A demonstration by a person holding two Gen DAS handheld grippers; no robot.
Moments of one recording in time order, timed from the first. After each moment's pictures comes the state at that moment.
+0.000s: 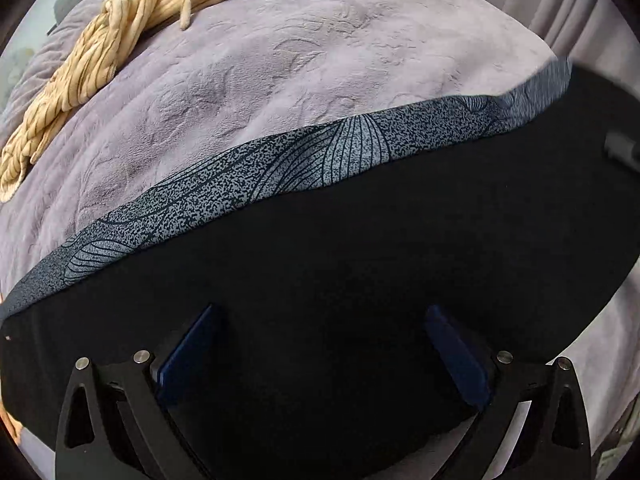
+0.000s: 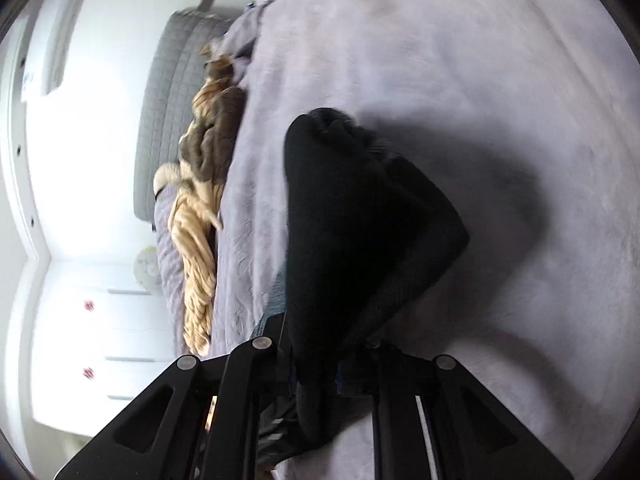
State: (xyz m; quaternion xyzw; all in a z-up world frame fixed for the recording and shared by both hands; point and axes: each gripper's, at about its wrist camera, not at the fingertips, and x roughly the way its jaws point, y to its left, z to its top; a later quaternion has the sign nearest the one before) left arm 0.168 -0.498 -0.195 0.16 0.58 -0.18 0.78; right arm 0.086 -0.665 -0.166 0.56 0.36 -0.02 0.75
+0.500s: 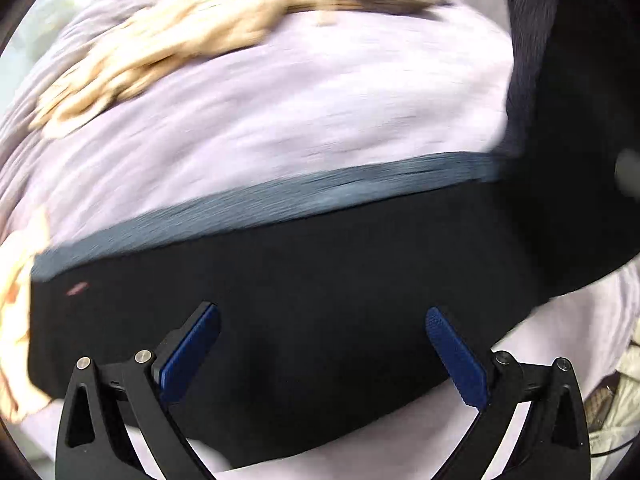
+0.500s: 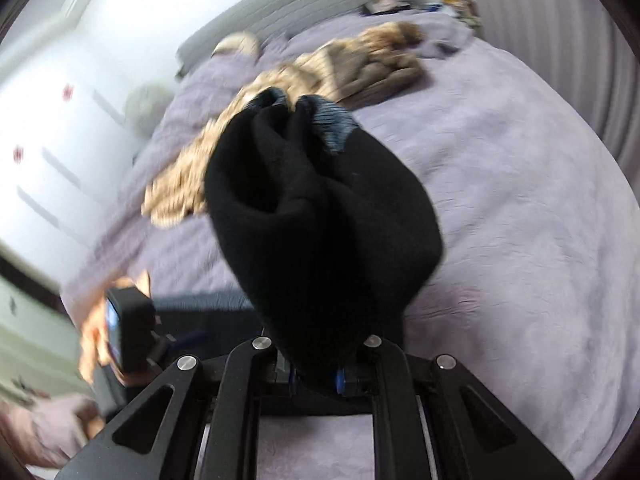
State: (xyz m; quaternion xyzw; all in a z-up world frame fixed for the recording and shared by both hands) left arm 0.203 -0.279 -0.116 0.09 0.59 -0.13 0.79; right arm 0.144 -0.460 -0.023 0.19 0.45 0.06 0.87
